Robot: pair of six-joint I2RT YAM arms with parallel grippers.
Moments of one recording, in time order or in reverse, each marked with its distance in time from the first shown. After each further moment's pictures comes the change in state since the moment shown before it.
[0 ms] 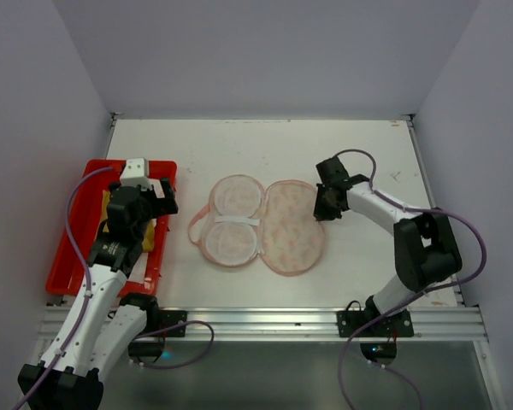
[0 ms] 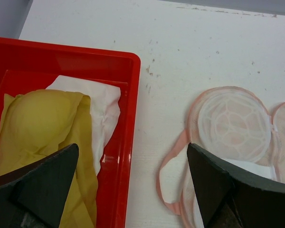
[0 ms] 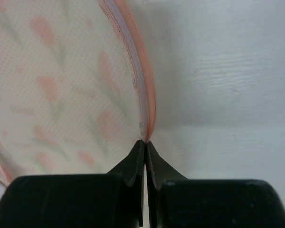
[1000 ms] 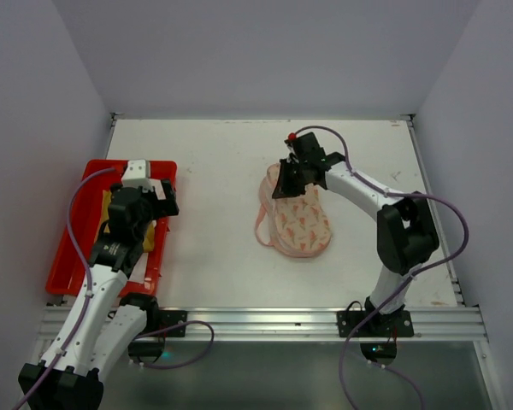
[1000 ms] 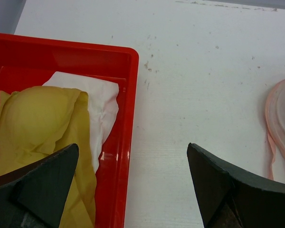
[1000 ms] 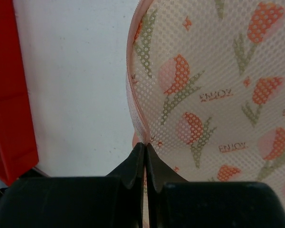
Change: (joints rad) left arm 0.000 -0.001 -0.013 0.000 0.014 0.000; right arm 0.105 0.094 0.361 -0.029 -0.293 -0.030
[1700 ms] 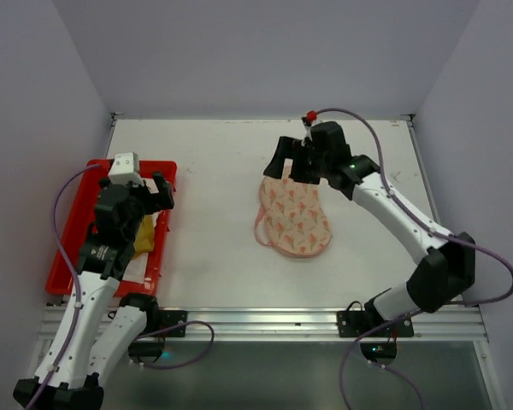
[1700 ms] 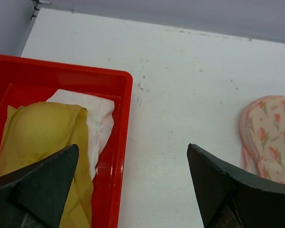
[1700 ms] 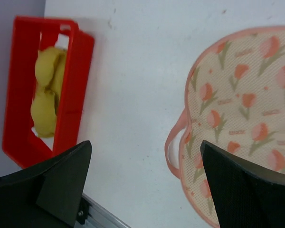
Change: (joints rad) left arm 0.000 -0.032 0.098 -0.077 0.008 -0.028; right arm 0.040 -0.218 -0.052 0.084 0.027 0.051
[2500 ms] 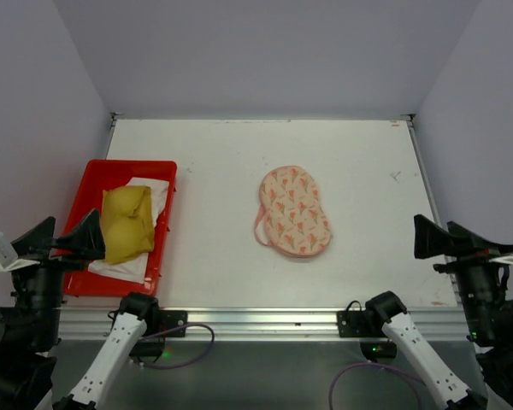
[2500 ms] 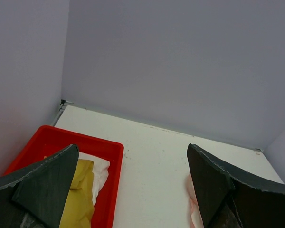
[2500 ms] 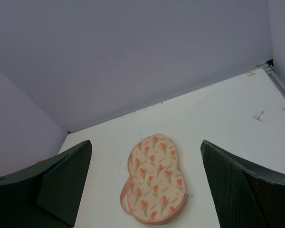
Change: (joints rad) left arm -0.076 -0.361 0.607 -0.453 -0.143 -0.051; right arm -0.091 -1.236 -0.066 -0.373 0.618 -0.142
